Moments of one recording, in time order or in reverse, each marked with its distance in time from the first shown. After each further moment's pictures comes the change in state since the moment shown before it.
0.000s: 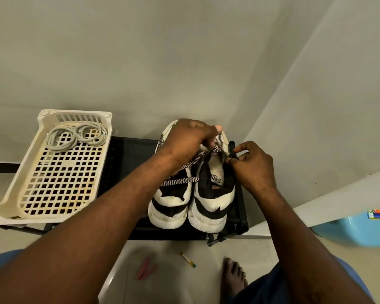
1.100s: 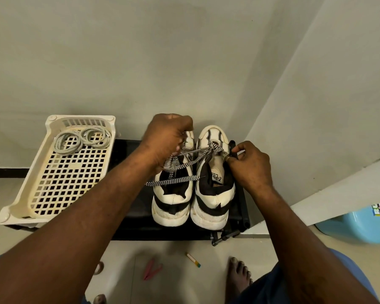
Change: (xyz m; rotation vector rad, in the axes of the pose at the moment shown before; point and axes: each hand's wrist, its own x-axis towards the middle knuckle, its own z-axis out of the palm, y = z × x) left_hand -0.023 0.020 -0.031 -0.076 0.144 -0.050; right_hand -0.004 0.001 0.005 -0.016 0.004 -0.035
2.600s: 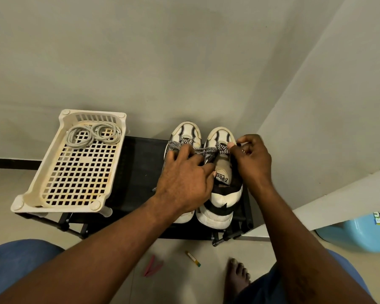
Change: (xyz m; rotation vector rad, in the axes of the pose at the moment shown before) left_hand -0.047 -0.069 0.024 1.385 -0.055 0.482; right_hand 0.003 -0.010 0.016 0.380 0.098 -0.033
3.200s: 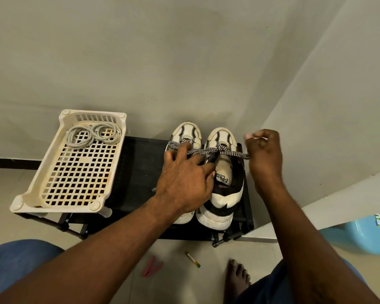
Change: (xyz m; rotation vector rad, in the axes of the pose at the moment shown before) left_hand 0.001 -0.001 0.003 -0.010 0.003 -0.023; right_hand 0.004 -0.020 -0.017 0.244 0.053 0.026
